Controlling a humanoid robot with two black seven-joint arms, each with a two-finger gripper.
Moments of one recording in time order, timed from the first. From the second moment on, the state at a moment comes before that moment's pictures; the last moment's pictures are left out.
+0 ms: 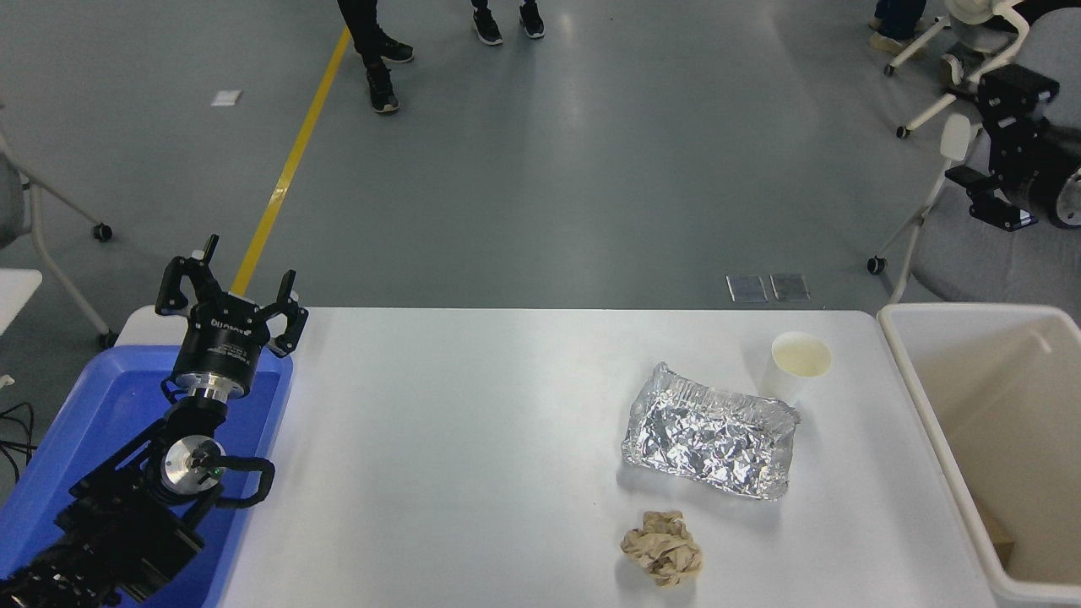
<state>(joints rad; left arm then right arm) -0.54 0.24 -0.94 -0.52 0.00 -0.56 -0.50 1.59 -0.72 -0.90 0.80 0.30 0.20 0.17</state>
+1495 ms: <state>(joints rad) -0.54 0.24 -0.94 -0.52 0.00 -0.56 -0.50 2.26 -0.23 -1.43 1.33 0.00 0.78 0.11</state>
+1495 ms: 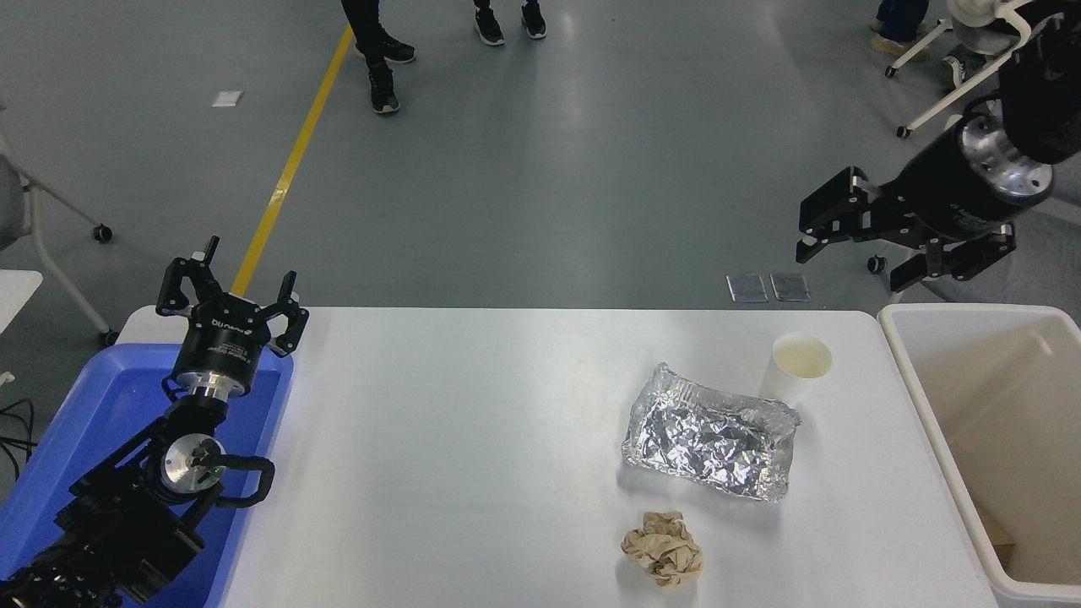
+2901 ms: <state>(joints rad) -0.54 0.24 -0.94 -0.52 0.00 -0.56 -0.50 1.59 -0.20 -1.39 0.74 -0.19 0.54 0.11</state>
